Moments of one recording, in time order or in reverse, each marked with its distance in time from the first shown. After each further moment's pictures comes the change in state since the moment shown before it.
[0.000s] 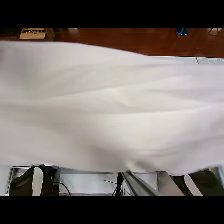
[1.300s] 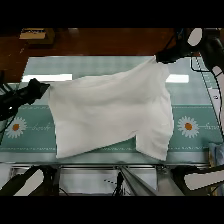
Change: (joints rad) left arm -0.274 -0.567 -1.157 -0.431 1.082 0.460; right arm 0.044 -1.130 -0.001 0.272 -0.445 -0.040
